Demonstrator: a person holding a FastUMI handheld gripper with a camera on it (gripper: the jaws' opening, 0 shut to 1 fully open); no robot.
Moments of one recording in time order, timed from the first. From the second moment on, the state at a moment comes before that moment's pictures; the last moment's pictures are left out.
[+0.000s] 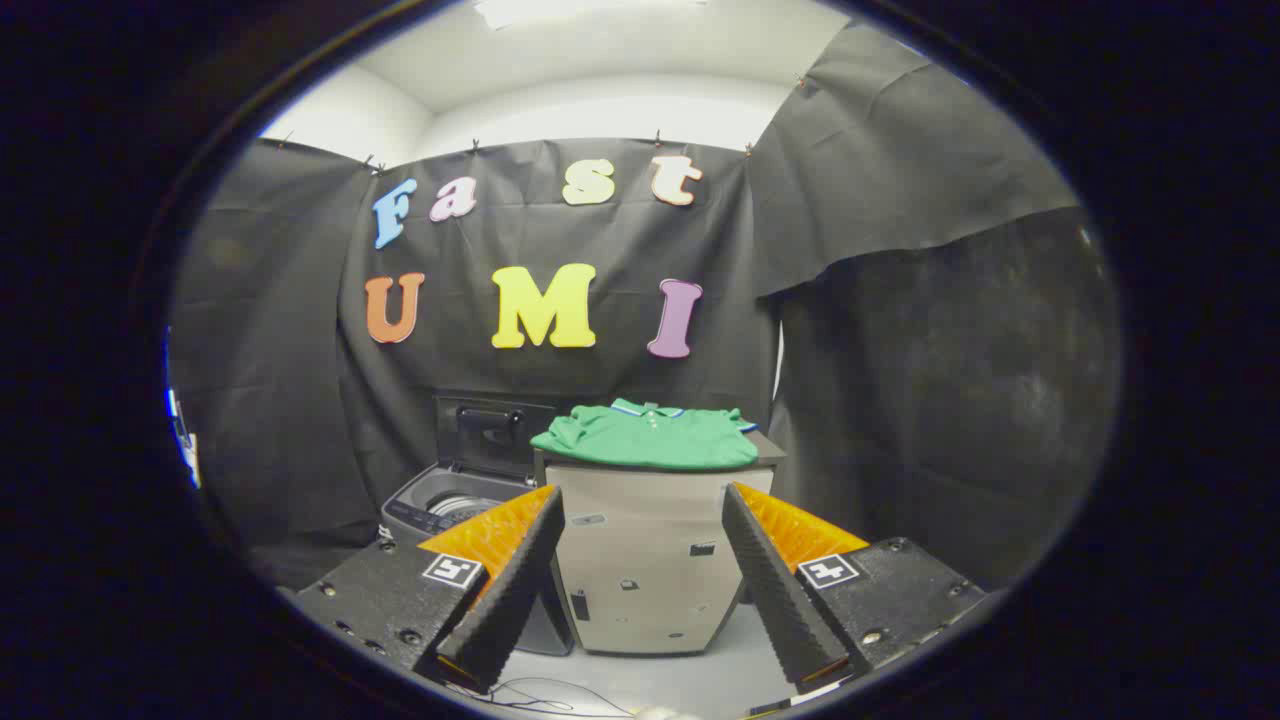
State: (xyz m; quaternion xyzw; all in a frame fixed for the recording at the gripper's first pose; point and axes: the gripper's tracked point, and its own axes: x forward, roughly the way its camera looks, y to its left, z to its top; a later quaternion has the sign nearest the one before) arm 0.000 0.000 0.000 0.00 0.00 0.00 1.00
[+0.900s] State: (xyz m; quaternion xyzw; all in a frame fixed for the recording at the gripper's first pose) arm 0.019 0.021 0.009 -0.01 0.01 0.01 1.00
